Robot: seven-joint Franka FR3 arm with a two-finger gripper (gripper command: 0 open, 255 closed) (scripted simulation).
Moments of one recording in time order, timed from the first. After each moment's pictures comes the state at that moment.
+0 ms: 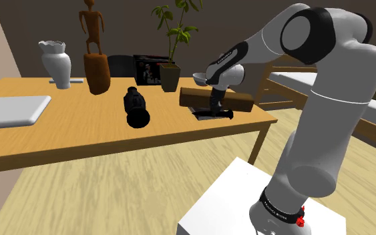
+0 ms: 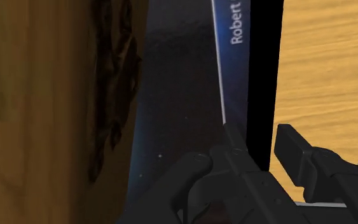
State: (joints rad) arm 0.17 0.08 -0.70 -2.24 0.11 2.34 -1.52
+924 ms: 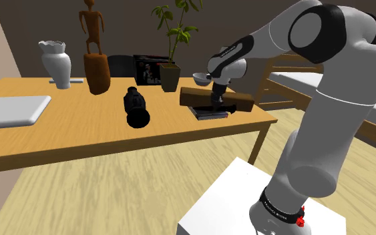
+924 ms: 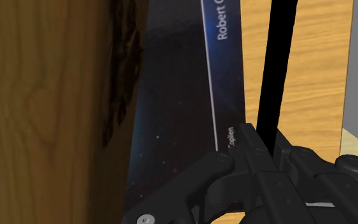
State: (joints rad) arm 0.18 0.03 -0.71 -2.20 0.06 2.23 -1.48
